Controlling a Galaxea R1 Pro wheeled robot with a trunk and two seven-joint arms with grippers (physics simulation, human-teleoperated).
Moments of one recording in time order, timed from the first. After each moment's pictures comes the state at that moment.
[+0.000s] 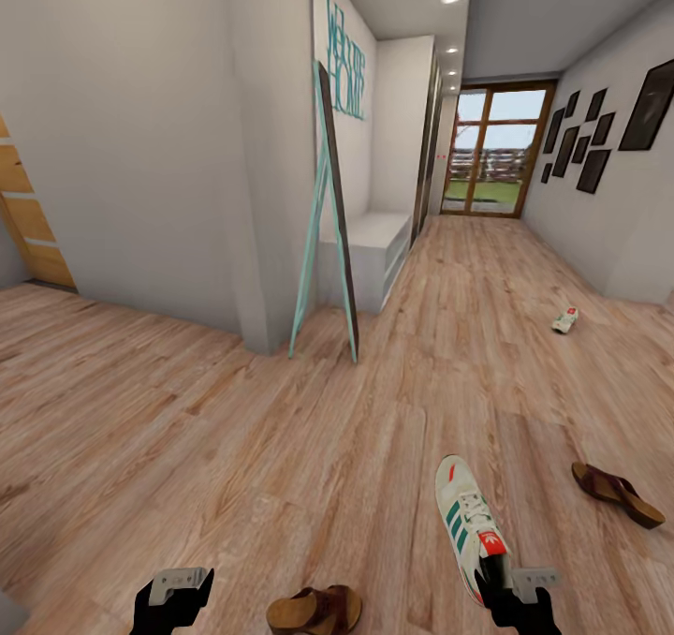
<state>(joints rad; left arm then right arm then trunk) -0.23 0.09 0.12 -0.54 0.02 -0.30 -0.13 -0.33 -0.17 -0.02 -0.30 -0.08 -0.44 0.18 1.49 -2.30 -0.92</state>
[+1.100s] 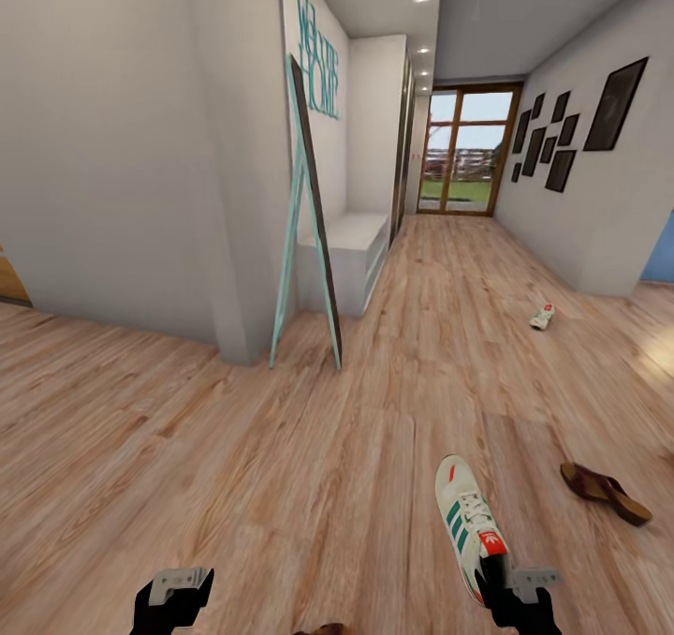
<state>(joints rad) -0.23 0.09 0.12 -0.54 0.02 -0.30 -0.13 -0.33 -0.17 -0.02 -0.30 -0.08 -0.44 0.18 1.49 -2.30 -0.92</state>
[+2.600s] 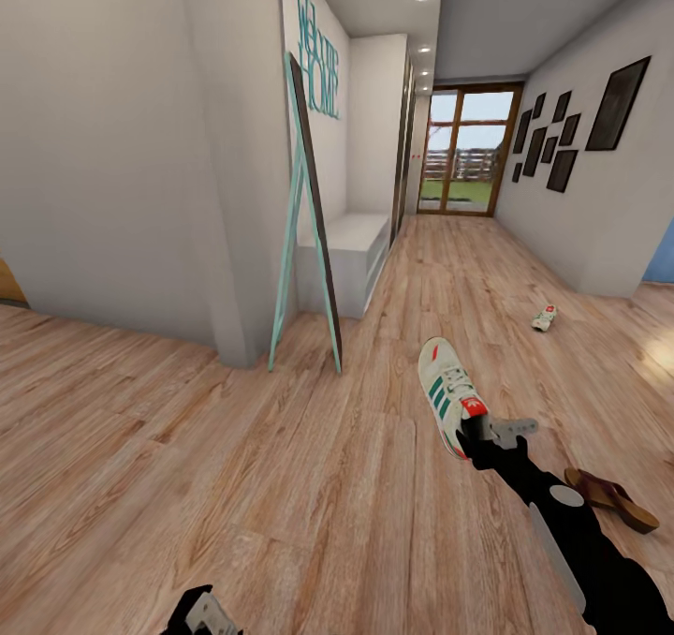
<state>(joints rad) -0.24 0.09 0.09 -0.54 -0.53 -0.26 -0.42 -0.35 -0.21 -0.02 -1.21 -0.07 0.21 0.20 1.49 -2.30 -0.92</state>
